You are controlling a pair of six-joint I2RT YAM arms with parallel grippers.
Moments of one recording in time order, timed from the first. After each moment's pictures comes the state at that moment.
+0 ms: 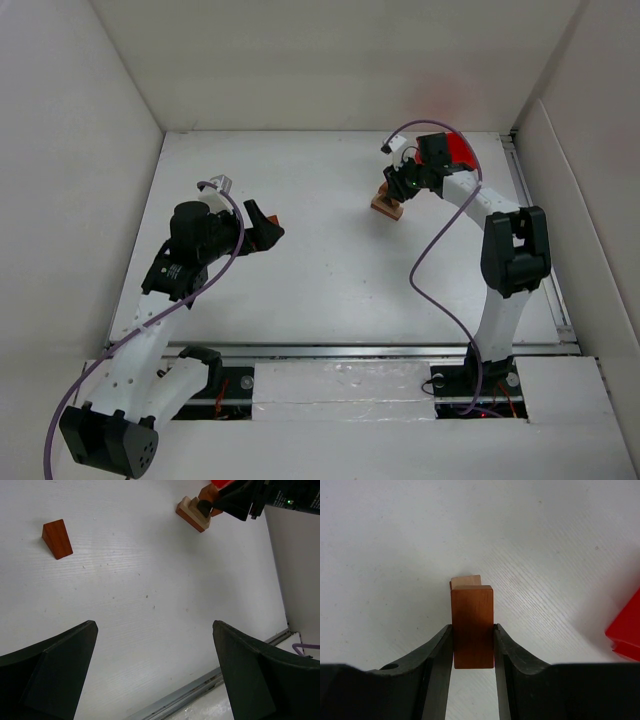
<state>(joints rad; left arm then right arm) -0.25 0.86 0.82 -0.42 0.32 -0.52 0.21 1.94 1.50 -0.34 -0.42 -0.46</state>
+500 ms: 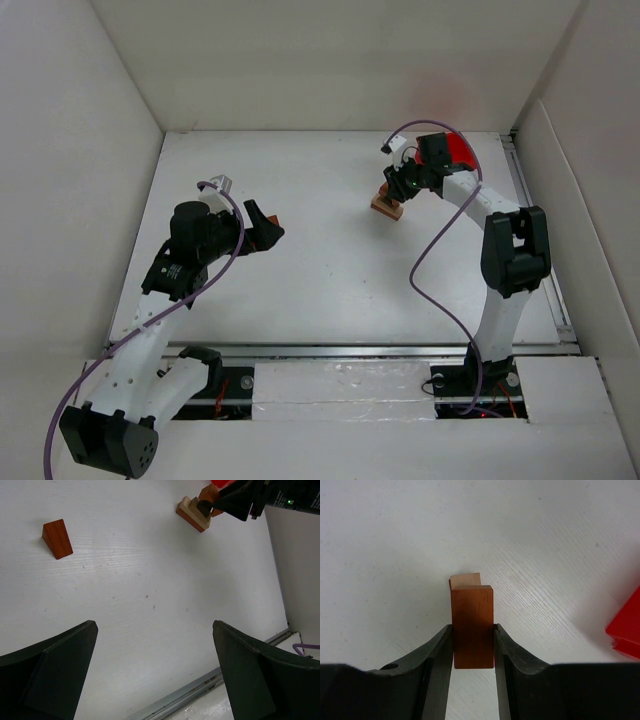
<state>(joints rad) -0.25 0.86 0.82 -0.42 0.32 -0.52 0.21 1.94 1.50 -0.34 -0.41 -0.46</state>
